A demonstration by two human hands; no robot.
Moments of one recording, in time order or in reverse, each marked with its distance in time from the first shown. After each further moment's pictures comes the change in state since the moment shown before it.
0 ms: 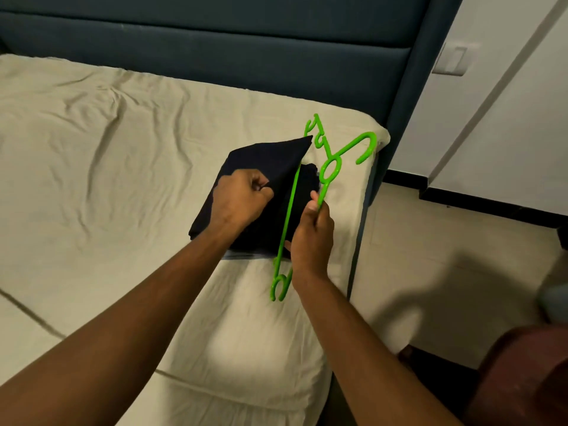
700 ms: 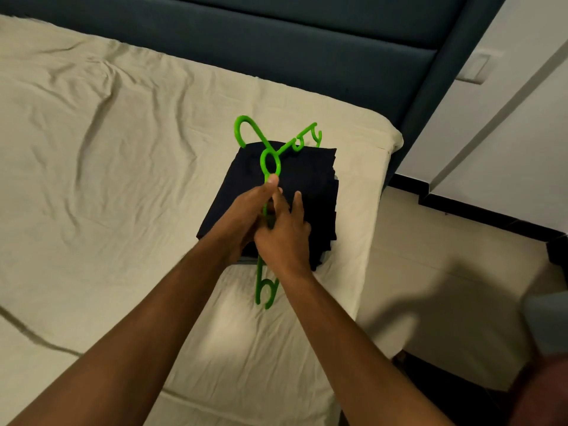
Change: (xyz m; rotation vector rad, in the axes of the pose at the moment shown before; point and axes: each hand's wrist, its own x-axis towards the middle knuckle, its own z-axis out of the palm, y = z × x) left_hand 0.003 -0.048 0.001 -1.028 -0.499 -0.345; right_hand -0.001 -0.006 0.059 -0.667 -0.427 -0.111
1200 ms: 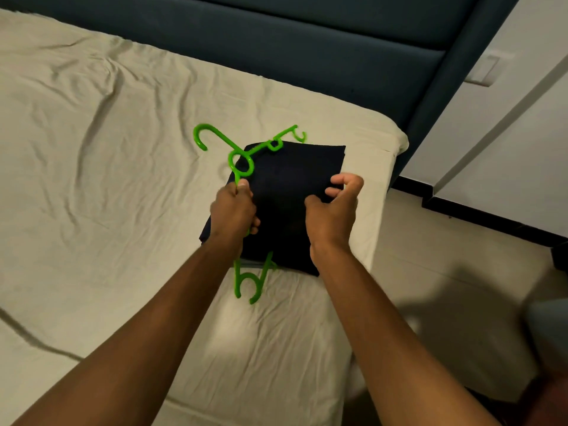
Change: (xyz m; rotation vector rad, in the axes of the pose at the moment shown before) left_hand 0.034 -0.012 -0.011 0.217 0.627 0.109; right_hand 0.037 0.012 -0.034 0.554 0.472 0.087
